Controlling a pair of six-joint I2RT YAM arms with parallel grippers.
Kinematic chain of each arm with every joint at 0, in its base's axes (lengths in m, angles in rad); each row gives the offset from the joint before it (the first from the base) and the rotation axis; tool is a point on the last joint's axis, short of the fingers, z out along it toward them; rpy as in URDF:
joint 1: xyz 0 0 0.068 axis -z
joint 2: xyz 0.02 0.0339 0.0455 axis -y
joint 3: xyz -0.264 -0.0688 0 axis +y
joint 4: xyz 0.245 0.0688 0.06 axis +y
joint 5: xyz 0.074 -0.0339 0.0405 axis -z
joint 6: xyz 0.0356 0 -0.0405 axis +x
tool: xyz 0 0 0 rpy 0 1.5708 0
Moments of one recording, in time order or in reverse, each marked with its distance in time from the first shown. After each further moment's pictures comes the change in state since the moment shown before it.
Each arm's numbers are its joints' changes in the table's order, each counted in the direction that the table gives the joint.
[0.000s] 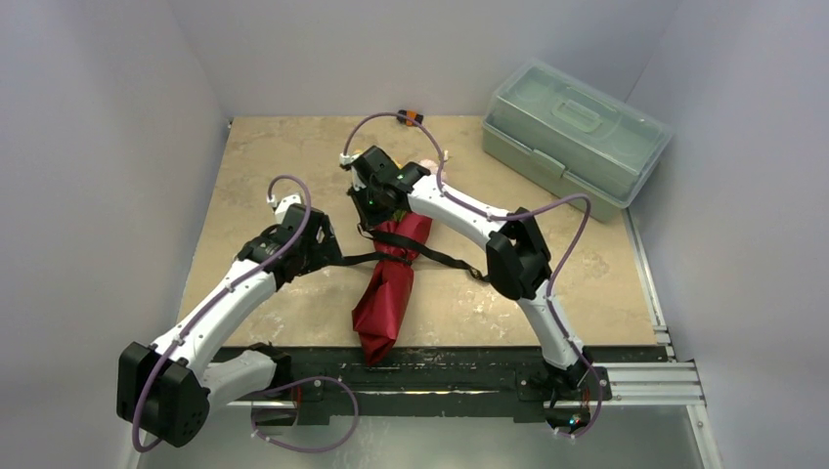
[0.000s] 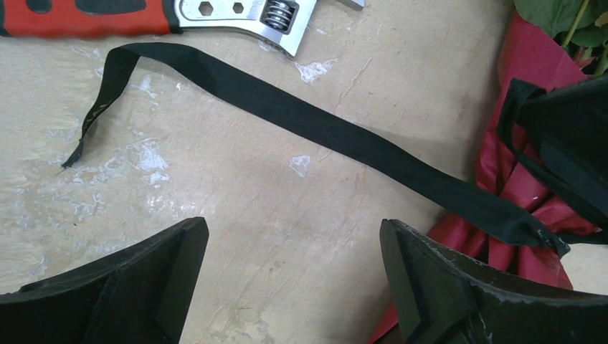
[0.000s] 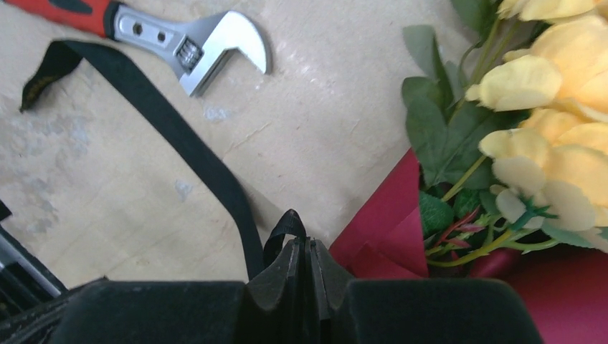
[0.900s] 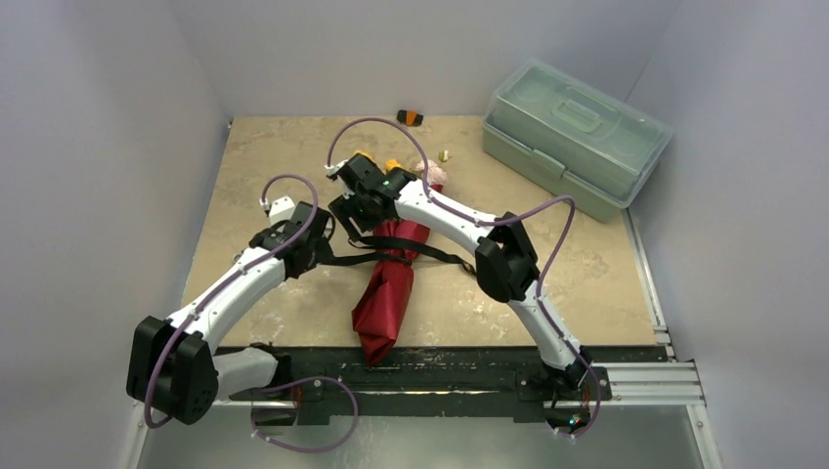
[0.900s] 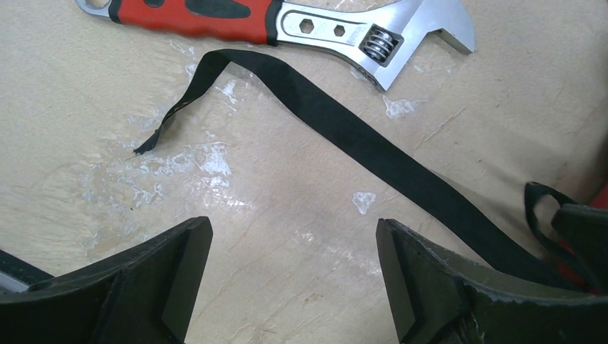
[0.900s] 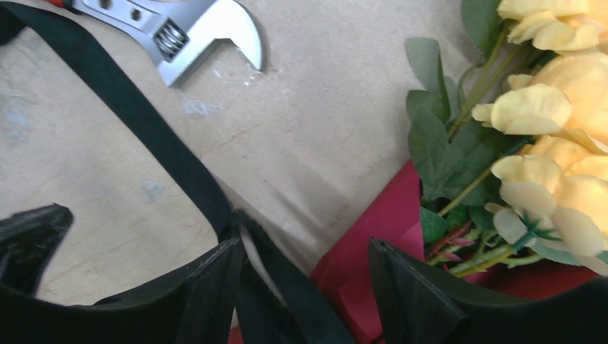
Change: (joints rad) left arm -0.011 -0.103 -0.008 0.048 -0.202 -0.111; right arm -0.060 -0.071 -0.109 0.075 0.113 -0.111
